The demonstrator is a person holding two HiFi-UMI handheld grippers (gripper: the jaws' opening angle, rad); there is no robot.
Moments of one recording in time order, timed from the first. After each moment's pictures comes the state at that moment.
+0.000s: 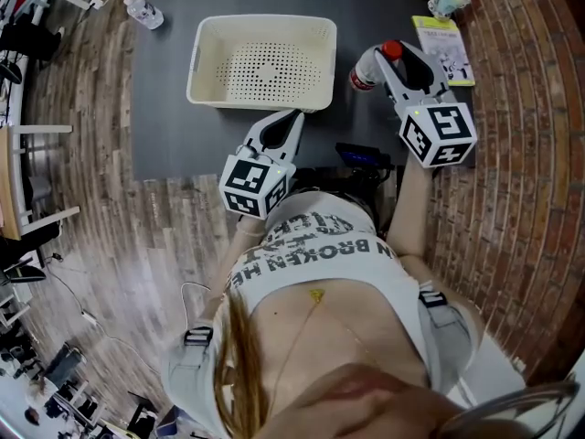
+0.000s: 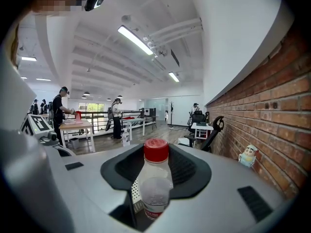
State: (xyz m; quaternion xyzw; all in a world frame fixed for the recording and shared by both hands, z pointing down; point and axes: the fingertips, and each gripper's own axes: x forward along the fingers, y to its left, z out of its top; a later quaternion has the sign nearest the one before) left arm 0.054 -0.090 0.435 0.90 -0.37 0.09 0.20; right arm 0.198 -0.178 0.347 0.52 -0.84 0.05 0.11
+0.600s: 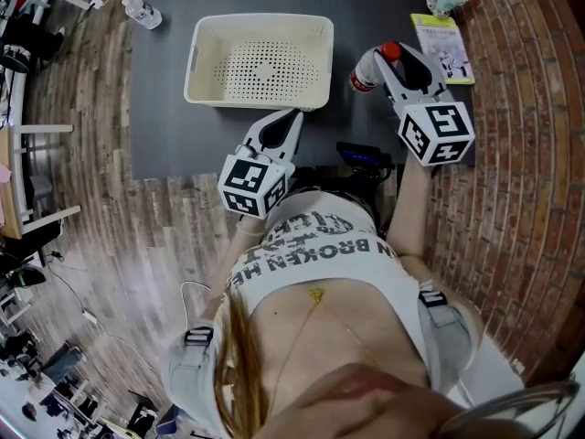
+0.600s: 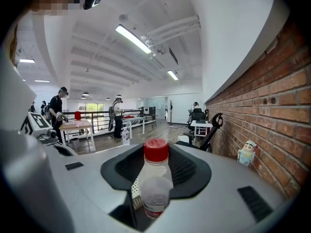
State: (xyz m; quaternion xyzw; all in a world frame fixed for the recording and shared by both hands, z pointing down) left arm 0.062 -0.087 0.438 0.90 -0.37 0.09 0.20; right arm 0.210 -0.175 0.361 0.52 -0.84 0.07 0.12
